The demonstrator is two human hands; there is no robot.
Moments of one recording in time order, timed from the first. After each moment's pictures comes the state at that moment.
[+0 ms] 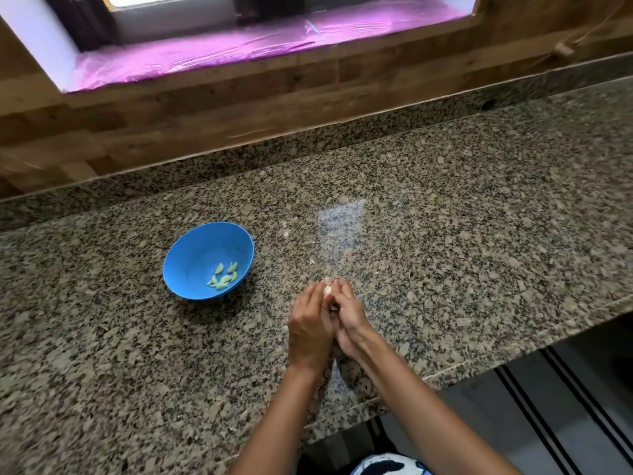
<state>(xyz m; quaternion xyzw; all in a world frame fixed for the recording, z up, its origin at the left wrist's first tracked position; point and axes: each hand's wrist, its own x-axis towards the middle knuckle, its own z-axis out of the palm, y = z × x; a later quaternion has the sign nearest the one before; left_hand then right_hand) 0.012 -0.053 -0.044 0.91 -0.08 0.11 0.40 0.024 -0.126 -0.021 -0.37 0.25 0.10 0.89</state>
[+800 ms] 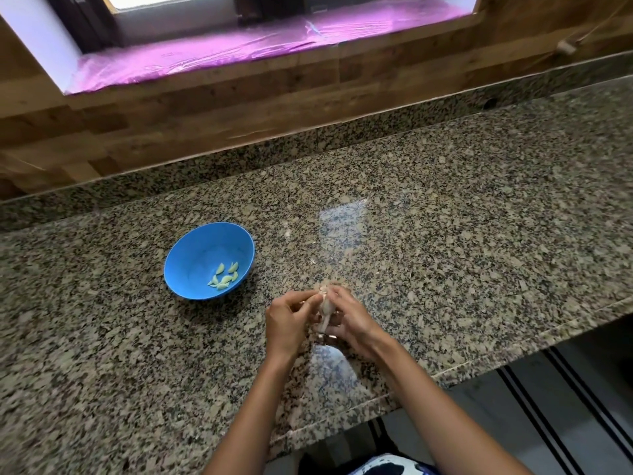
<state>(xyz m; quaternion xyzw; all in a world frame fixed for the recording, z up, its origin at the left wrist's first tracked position) 0.025 -0.022 -0.021 0.82 0.05 -0.05 0.57 0.019 -0.144 -0.022 -0.55 0.13 0.21 0.80</state>
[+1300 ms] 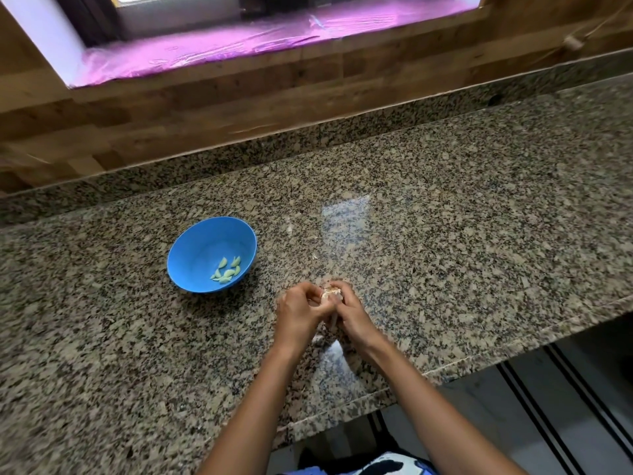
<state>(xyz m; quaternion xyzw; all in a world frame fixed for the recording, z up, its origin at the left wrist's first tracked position) 0.023 -0.033 -0.009 0.87 0.01 -0.07 0.49 0.012 -0.139 -0.040 -0.63 0.11 0.15 0.76</state>
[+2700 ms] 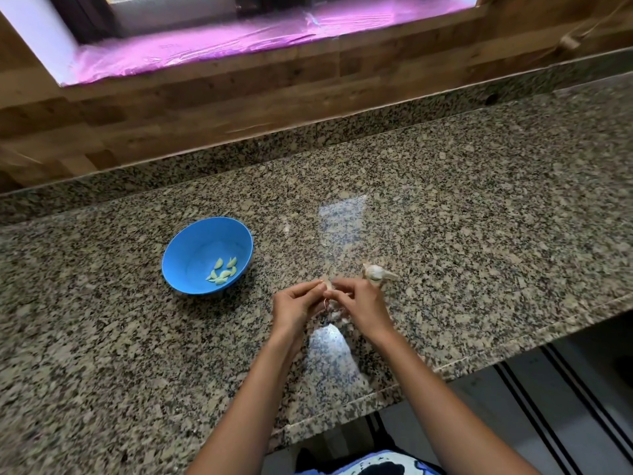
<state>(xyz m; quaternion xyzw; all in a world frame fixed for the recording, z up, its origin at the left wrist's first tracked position) 0.037 -0.035 -0.018 0.59 0.19 -0.18 0.77 0.024 -0.164 -0.026 -0.85 0.08 0.04 0.51</state>
